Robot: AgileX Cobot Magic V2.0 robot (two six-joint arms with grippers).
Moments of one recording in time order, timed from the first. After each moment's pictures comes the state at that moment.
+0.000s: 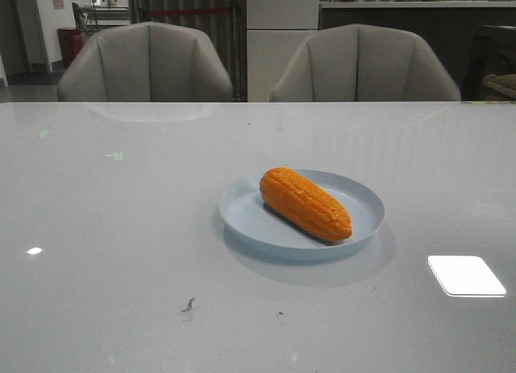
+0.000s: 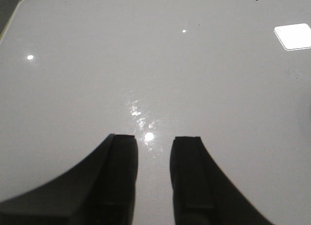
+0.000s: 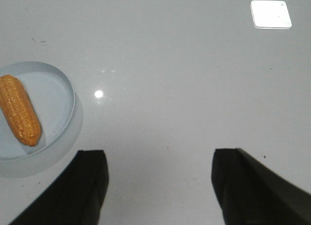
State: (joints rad) left arm -0.10 0.97 -0.67 0.01 0.29 0.13; right arm -0.07 0.81 -0.83 0.06 0.74 -0.03
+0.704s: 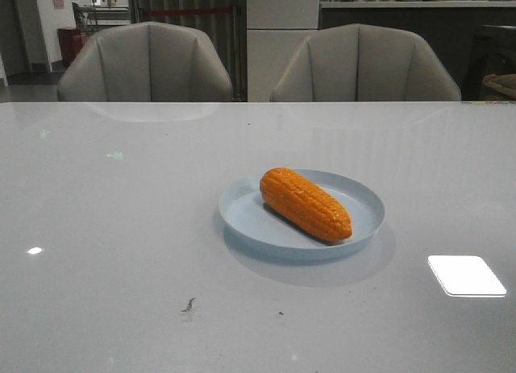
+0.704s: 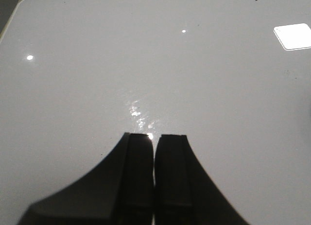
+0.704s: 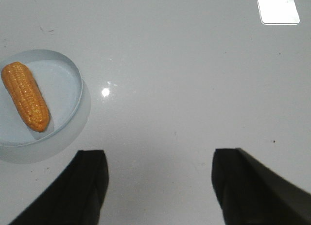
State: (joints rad) left arm -0.10 0.97 -0.67 0.01 0.29 0.13; right arm -0.07 0.74 -0.76 0.09 0.76 -0.03
